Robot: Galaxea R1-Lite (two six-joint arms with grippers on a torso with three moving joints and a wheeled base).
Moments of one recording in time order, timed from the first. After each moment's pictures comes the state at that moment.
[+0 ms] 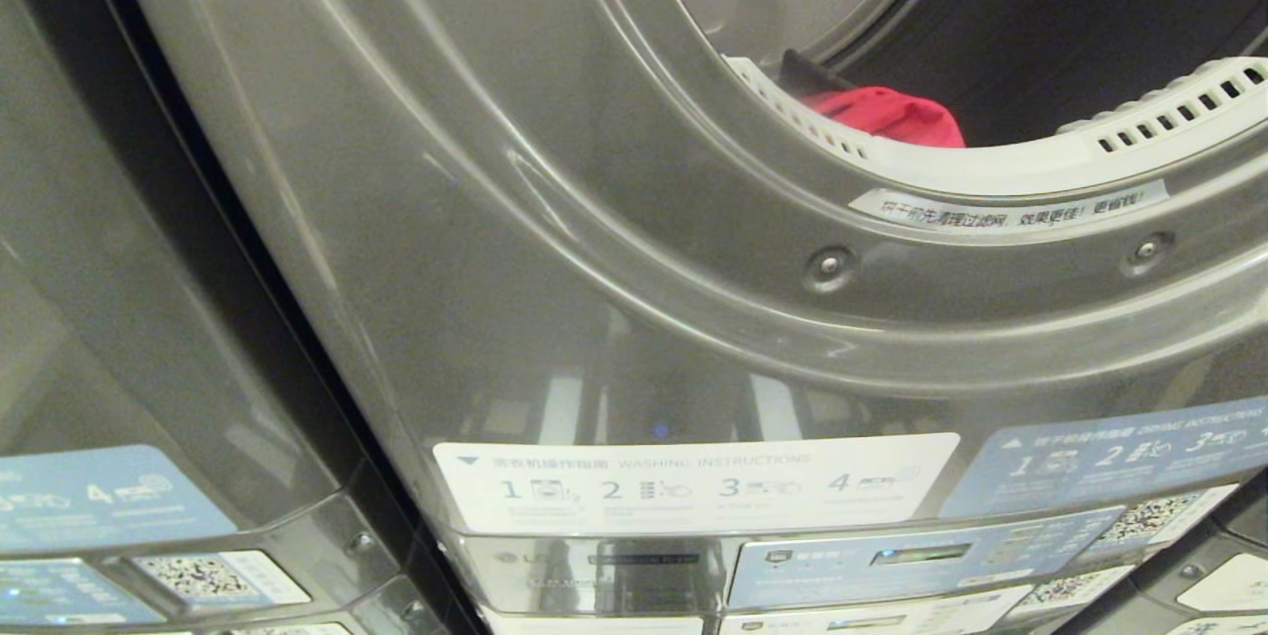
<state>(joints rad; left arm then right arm) 0.00 0.00 -0.06 0.13 0.01 -0.01 0.59 0.78 -0.60 -0.29 -0.07 -0.26</state>
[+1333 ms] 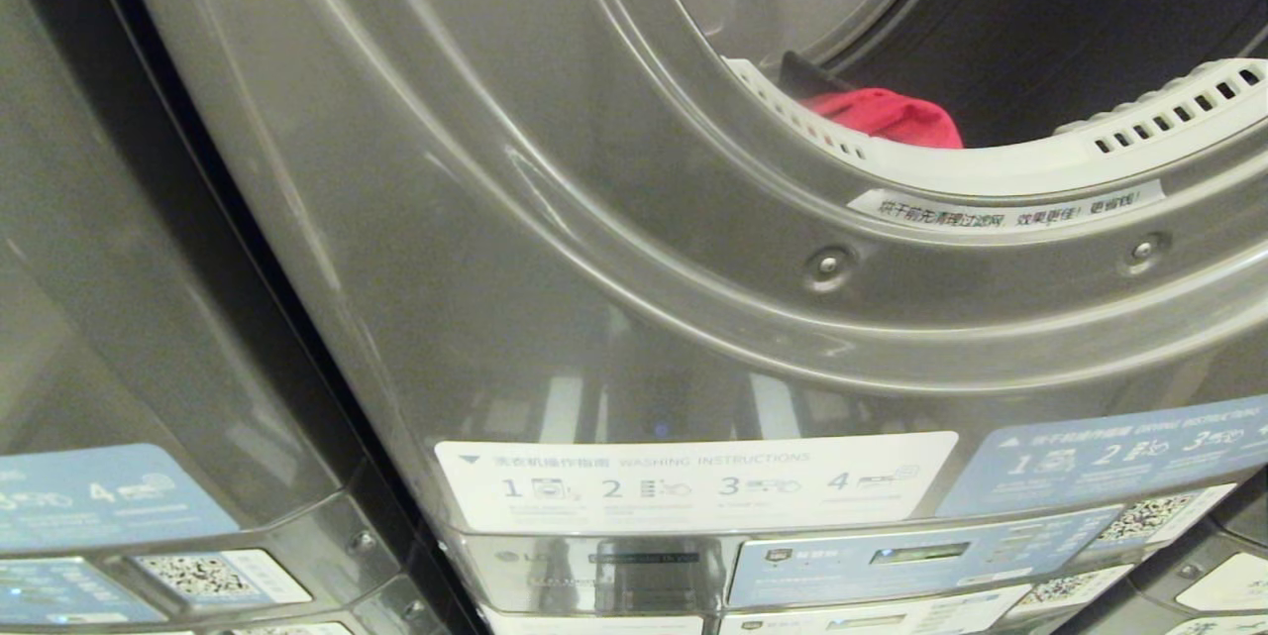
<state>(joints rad) 0.00 0.00 -0.06 0.13 0.01 -0.01 0.02 0.18 0.00 0.00 0.03 -0.16</state>
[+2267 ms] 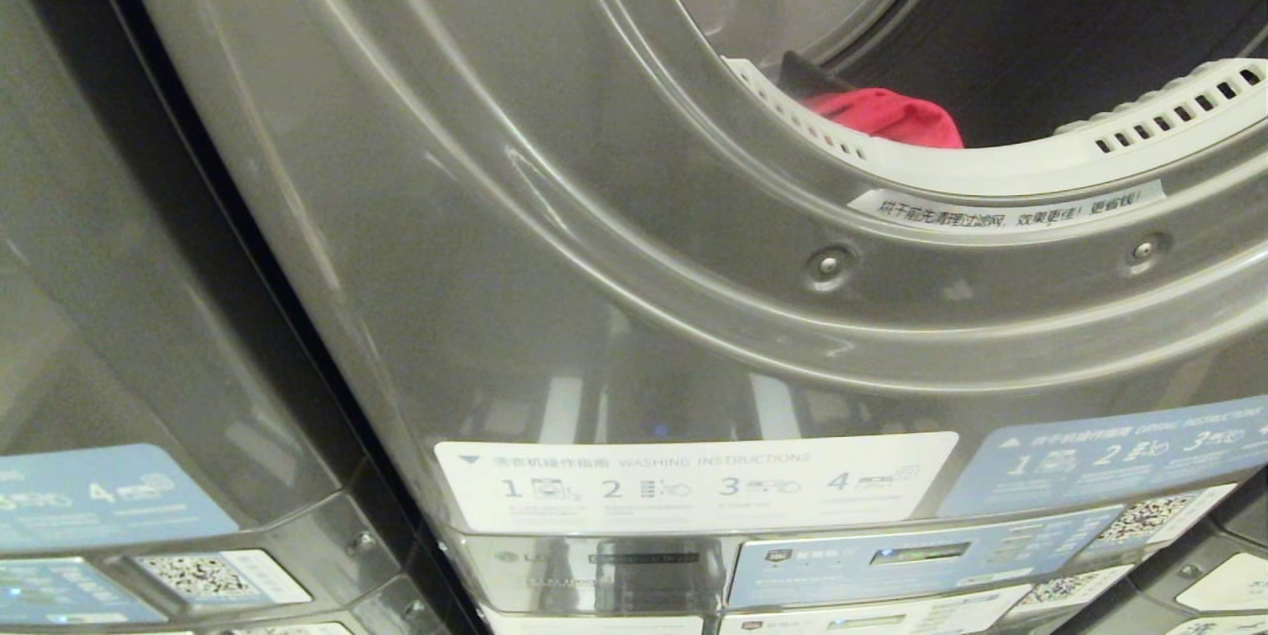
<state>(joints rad) 0.00 0.00 -0.06 0.13 0.01 -0.01 0.00 0.00 0.00 0.01 0.02 -0.11</state>
